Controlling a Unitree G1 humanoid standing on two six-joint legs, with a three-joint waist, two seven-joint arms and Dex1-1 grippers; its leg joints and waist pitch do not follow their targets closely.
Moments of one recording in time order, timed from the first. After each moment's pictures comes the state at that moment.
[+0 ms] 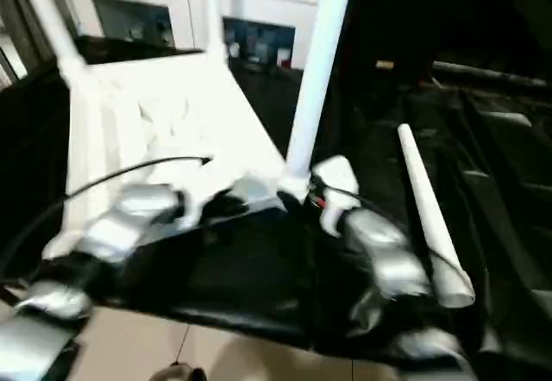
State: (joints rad) left arm -0.59 0.33 -0.27 0.57 0.07 0.07 -1.06; right arm -0.39 -0.29 0.07 0.48 0.17 0.07 0.77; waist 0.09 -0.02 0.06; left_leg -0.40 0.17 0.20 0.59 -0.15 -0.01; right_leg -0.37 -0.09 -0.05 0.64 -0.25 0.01
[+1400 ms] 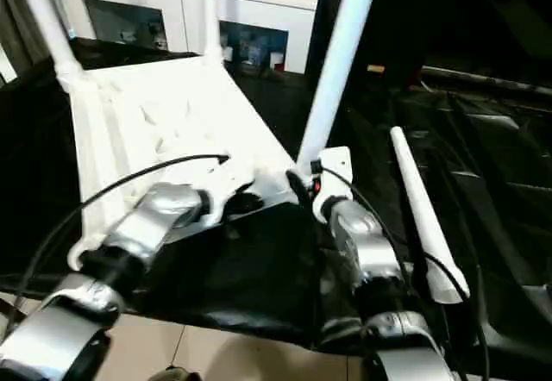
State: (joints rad) left arm -0.71 0.11 -0.27 0.72 0.15 0.22 -0.73; right arm -0.56 -0.08 -0.03 0.68 0.12 0.12 0.26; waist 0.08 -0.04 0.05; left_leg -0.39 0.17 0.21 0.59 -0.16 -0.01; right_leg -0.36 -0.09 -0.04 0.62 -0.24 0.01
